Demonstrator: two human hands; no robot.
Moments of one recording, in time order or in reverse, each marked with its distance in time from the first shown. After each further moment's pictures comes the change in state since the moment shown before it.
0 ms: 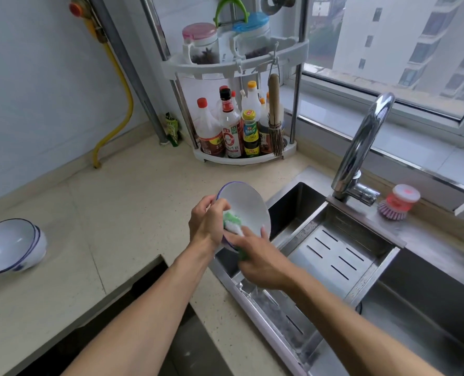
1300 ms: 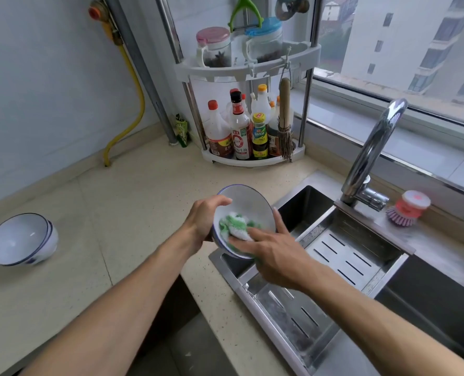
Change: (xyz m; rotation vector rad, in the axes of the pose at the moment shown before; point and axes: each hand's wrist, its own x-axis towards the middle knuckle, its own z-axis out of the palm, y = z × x) left_hand 0.018 0.012 -0.034 0.102 -0.290 -0.159; right_hand -0.004 0.016 -0.008 -0.432 0.095 -0.221
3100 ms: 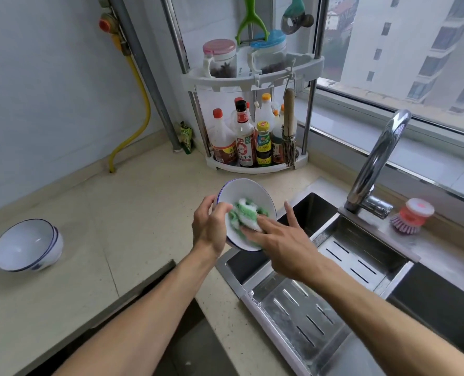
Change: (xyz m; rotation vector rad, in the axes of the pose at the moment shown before) left_hand -0.009 -0.005 0.018 -0.210 0.327 0.308; right_hand 0.015 0.007 -0.010 -0.164 0.024 0.115
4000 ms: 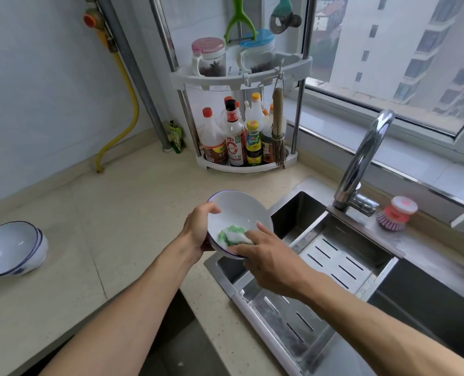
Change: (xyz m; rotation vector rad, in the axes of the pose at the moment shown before) left_hand 0.019 -0.002 -0.010 0.007 -0.266 -0.493; right_hand -0.016 -0.011 0.003 0.315 0.112 -0.100
